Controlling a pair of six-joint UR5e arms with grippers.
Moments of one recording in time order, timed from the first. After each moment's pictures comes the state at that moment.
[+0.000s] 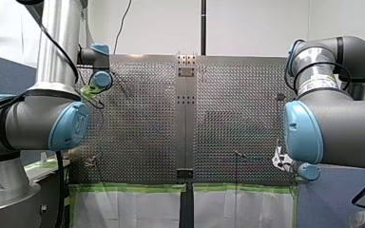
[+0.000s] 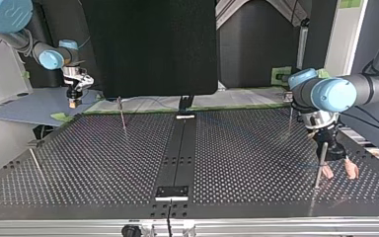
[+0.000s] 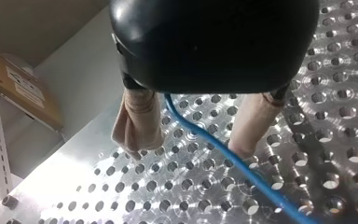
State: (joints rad) left arm 0.11 -1.75 -1.73 -2.56 -1.86 -2.51; right arm 1.51 -0.55 1.56 -0.95 1.27 1.75
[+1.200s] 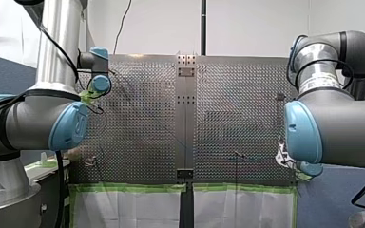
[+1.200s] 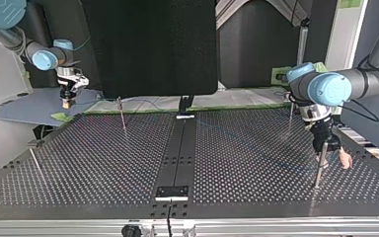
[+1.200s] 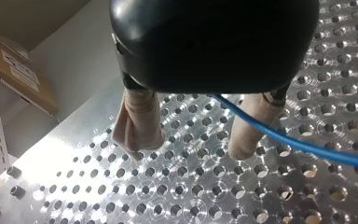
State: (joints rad) left arm 0.11 -1.76 -1.79 -2.56 -1.86 -2.53; right arm 1.48 -0.59 1.58 -0.89 1.30 1.67
